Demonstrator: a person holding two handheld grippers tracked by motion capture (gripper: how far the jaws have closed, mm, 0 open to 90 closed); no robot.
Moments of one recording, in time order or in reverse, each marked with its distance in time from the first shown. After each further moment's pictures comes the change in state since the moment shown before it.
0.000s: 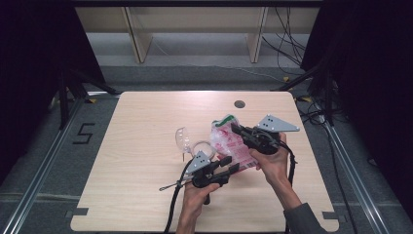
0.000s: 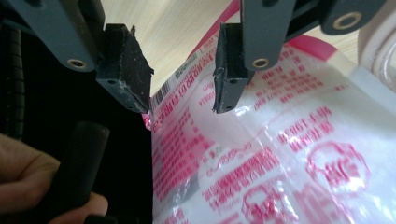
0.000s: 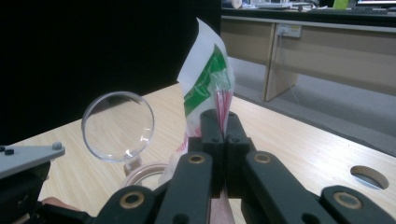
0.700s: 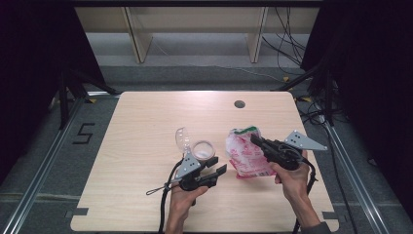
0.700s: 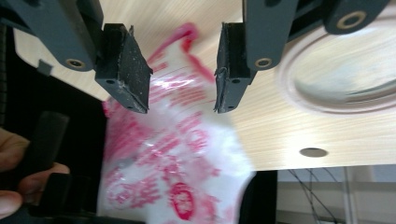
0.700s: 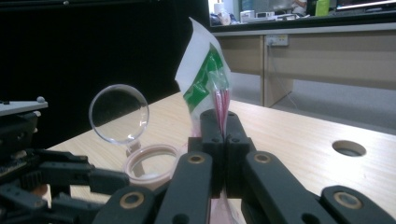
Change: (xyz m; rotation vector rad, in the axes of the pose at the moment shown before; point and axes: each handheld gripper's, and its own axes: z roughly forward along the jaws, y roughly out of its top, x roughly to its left) left arm 0.006 0.010 -0.039 0.046 0.099 0.128; right arm -0.018 -0.039 -0.056 -0.074 -0.029 0.111
